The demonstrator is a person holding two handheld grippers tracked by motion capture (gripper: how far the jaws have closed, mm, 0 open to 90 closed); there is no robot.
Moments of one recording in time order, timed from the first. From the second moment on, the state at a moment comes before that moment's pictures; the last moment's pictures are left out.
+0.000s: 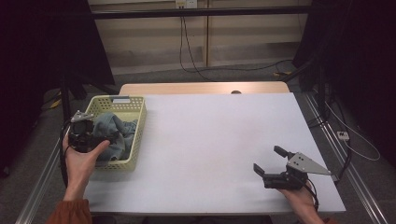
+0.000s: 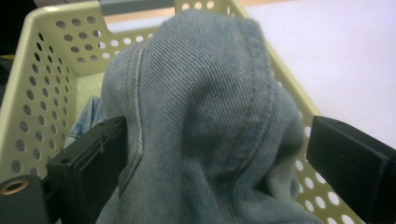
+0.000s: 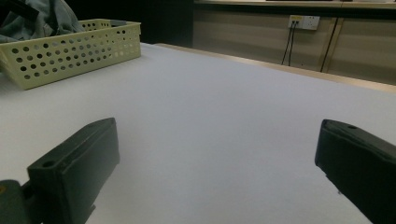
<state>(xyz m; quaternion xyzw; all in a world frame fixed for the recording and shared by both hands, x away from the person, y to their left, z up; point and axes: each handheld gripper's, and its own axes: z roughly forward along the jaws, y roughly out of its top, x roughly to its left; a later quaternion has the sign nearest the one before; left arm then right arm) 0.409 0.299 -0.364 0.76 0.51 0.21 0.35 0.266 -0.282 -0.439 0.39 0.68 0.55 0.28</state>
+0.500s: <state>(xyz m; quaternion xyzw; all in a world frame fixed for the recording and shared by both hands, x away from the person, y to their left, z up) 0.428 0.276 -0.378 0.80 0.50 0.19 0.27 0.266 -0.282 -0.439 0.39 0.68 0.55 0.28</state>
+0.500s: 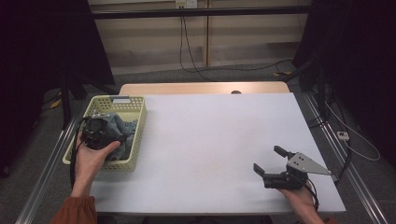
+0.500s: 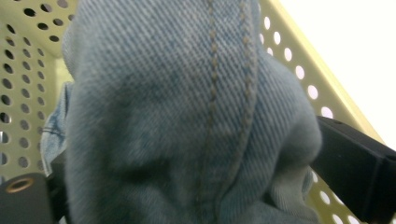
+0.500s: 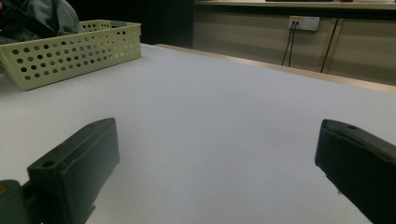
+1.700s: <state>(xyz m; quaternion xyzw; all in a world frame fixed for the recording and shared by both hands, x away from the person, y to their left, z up) 0.436 0.267 -0.383 0.82 0.51 0.16 0.20 0.267 -0.281 -0.439 0.39 0.69 0.55 0.28</state>
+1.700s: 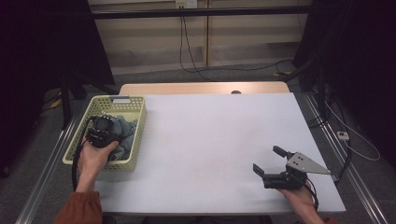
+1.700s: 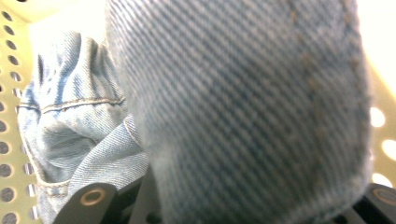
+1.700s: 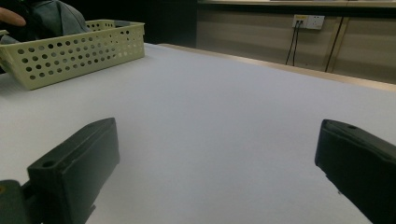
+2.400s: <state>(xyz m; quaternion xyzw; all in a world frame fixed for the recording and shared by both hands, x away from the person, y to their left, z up) 0.416 0.296 -0.360 0.76 0.52 0.24 0.31 0.267 -0.281 -0.439 0.39 0.69 0.55 0.28</state>
